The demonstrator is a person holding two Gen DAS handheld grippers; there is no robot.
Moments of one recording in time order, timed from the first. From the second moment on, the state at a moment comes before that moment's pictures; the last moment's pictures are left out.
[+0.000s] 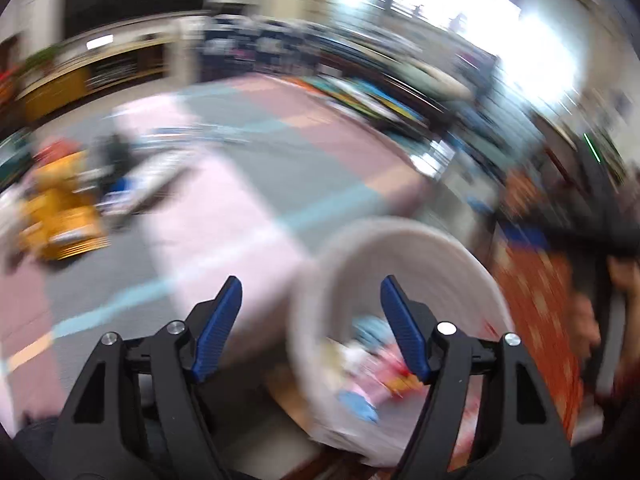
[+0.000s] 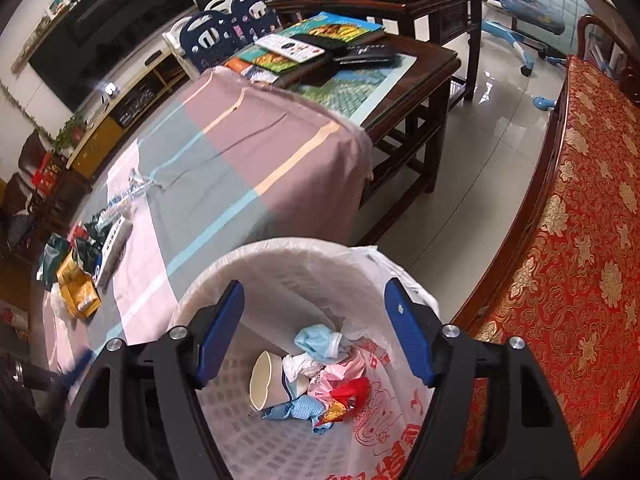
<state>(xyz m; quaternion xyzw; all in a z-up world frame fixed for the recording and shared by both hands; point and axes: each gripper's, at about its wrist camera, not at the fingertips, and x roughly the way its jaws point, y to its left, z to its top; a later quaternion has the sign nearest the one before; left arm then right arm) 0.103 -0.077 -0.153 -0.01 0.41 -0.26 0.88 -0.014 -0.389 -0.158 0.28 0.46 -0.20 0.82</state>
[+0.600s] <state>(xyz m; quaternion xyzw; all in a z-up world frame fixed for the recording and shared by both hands) 0.319 0.163 -0.227 -0.21 0.52 0.04 0.83 0.053 -0.320 -0.170 0.26 0.49 -0.12 0.82</state>
